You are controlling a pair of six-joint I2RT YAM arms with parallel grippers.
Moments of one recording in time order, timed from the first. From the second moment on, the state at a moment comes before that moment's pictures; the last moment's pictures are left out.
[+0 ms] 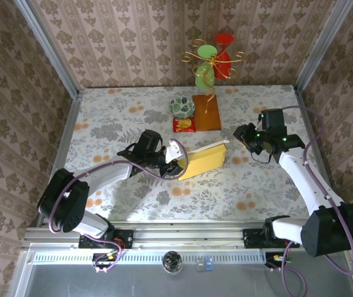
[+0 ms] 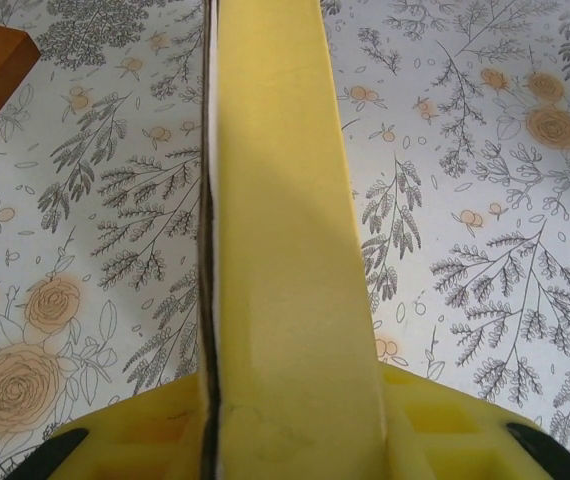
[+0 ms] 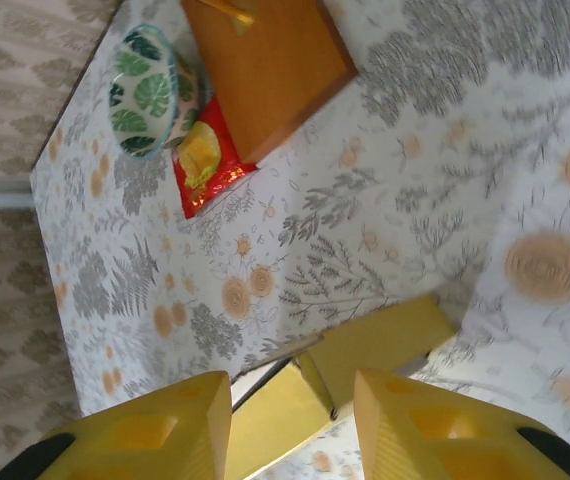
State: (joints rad) left arm -0.66 1.46 0.81 -0.12 0.59 0.44; right arm 0.10 1.23 1.02 -0.60 -0.33 0.77
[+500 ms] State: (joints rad) left arm -0.58 1.45 0.84 -0.29 0.72 0.54; right arm 0.10 1.44 1.17 -0.73 -0.50 0.11
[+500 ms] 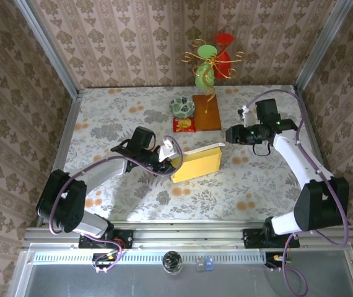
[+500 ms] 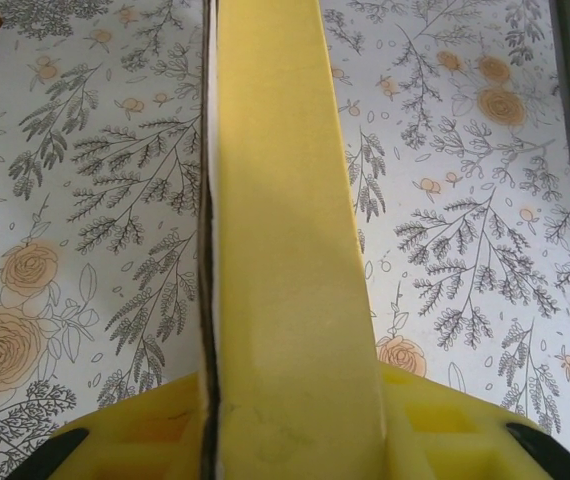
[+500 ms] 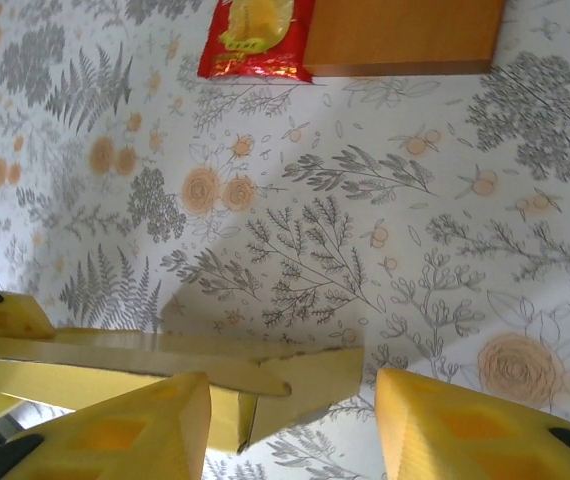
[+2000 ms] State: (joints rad) left arm -0.56 1.46 0.85 -0.32 0.74 0.56; right arm 0.22 1.49 1.20 -0.81 -0.53 -0.02
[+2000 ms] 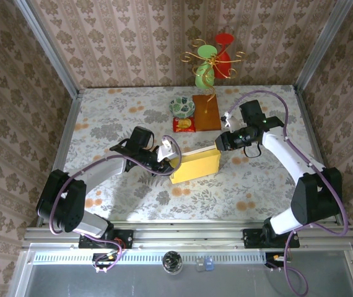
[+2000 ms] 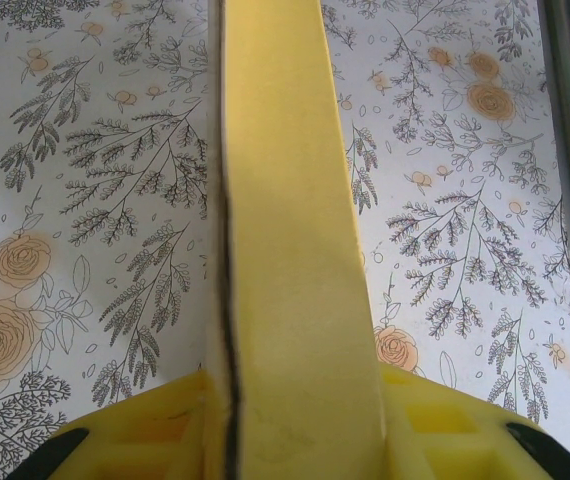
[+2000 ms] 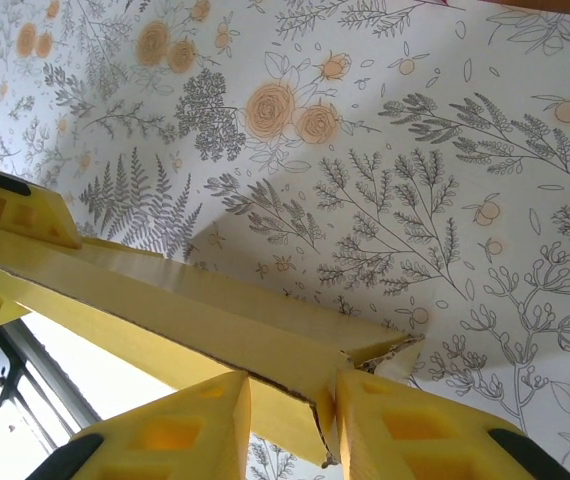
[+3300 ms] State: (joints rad) left arm -0.56 1.46 0.86 -0.33 0.74 0.56; right arm 0.28 1.46 1.19 -0.82 -0.34 0.00
